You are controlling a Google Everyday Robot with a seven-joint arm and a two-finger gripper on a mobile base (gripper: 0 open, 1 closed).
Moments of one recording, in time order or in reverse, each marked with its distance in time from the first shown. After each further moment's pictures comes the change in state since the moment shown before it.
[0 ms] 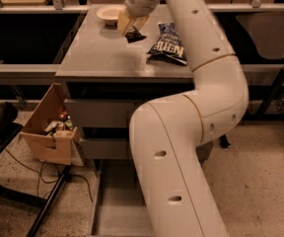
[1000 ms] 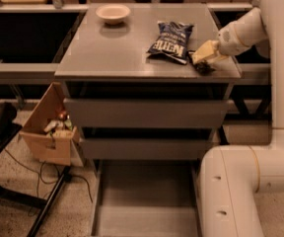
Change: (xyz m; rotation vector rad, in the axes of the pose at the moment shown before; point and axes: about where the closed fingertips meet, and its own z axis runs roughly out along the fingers) arm 0.223 -0.165 -0.051 -0.025 -0.113 0.451
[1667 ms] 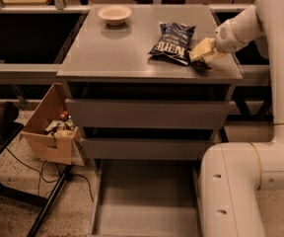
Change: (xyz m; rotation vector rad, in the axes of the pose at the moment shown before) arm -0.017 0.006 -0.004 0.004 -0.028 -0.014
